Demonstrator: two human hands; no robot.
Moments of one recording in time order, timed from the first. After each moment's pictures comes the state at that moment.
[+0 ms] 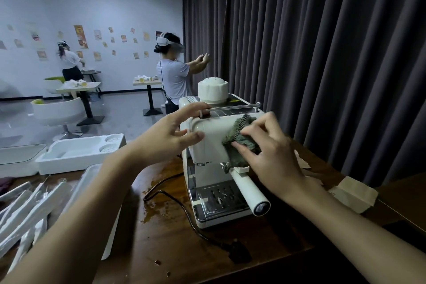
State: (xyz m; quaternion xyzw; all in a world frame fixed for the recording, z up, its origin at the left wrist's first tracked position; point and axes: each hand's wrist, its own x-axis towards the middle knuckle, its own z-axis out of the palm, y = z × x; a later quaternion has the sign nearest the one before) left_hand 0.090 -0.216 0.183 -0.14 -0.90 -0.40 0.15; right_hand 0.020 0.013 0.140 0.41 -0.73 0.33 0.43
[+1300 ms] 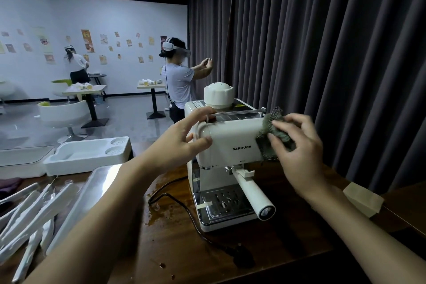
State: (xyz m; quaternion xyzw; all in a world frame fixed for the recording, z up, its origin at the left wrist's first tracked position) left_hand 0.092 -0.203 0.175 -0.12 -0.89 -0.41 0.18; right_hand -0.005 0.043 0.132 0.31 -0.74 0.39 0.45
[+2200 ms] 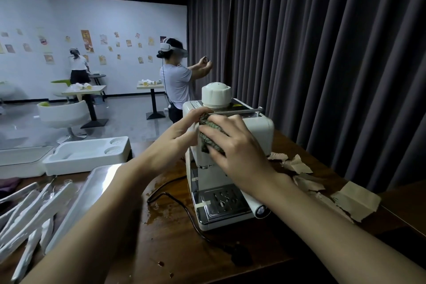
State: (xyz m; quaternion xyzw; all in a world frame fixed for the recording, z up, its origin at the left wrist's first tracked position) left_hand 0.097 -0.200 0.172 -0.16 -0.84 -0.50 0.16; right_hand 0.031 -0.033 0.150 0.49 -0.75 0.23 0.39
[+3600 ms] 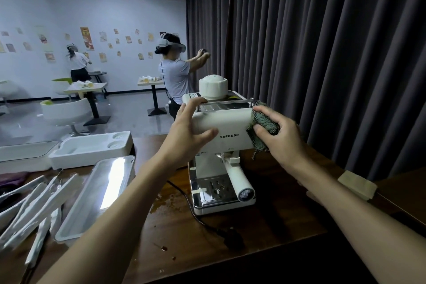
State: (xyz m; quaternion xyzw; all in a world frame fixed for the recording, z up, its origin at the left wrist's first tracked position) left_hand 0.068 -0.192 0.145 -0.07 -0.84 -0.44 0.30; right_hand -0.005 0.032 0.141 0.33 -0.73 0.56 0.21
